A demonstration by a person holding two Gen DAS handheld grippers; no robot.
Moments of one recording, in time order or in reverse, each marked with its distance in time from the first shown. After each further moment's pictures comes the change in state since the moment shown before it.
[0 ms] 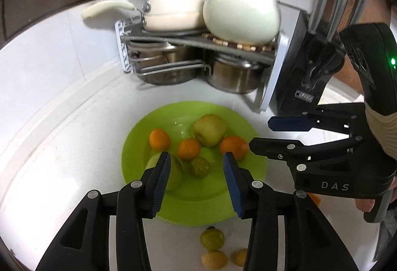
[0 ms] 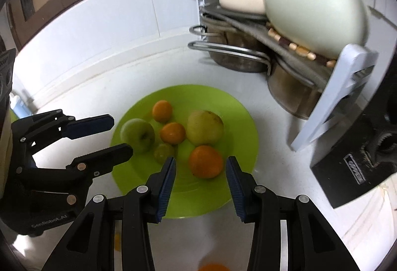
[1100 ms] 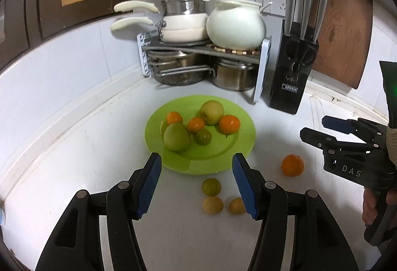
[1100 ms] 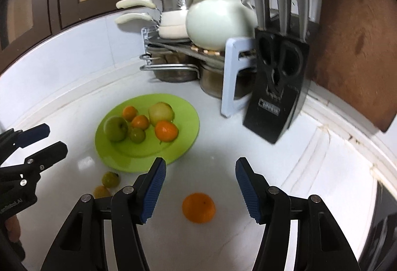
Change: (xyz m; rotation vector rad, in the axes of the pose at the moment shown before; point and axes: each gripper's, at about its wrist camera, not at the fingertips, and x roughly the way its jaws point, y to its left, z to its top) left arm -0.077 -0.015 -0.059 0.005 -0.070 0.085; right arm -0.082 0.016 -0.086 0.218 -0.157 -0.316
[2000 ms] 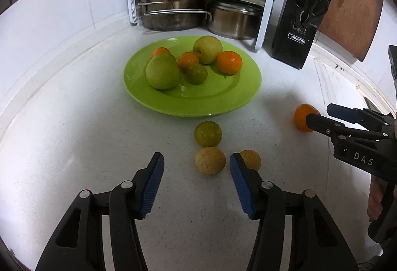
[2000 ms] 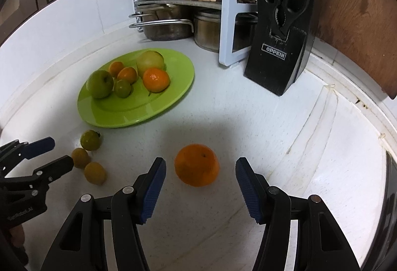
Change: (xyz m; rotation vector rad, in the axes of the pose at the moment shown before) left arm 0.059 0.000 -0.051 -0.031 0.216 -0.077; right arm 0.039 0.002 -0.041 0.023 0.166 -0.013
